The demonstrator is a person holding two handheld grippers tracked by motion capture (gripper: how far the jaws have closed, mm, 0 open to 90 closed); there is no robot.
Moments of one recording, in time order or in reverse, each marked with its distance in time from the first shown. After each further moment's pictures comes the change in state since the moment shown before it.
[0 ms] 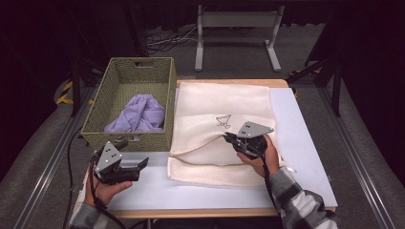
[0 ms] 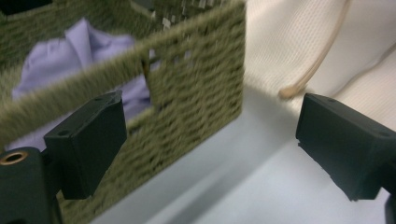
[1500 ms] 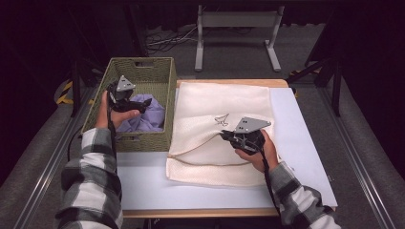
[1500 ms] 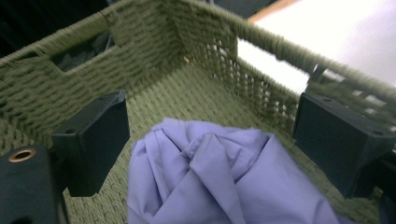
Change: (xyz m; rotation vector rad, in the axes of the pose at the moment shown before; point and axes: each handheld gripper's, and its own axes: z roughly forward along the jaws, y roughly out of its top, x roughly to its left) left arm 0.127 0.092 0.128 0.164 0.083 0.046; right arm -0.007 0.010 0.007 0.005 0.072 -0.020
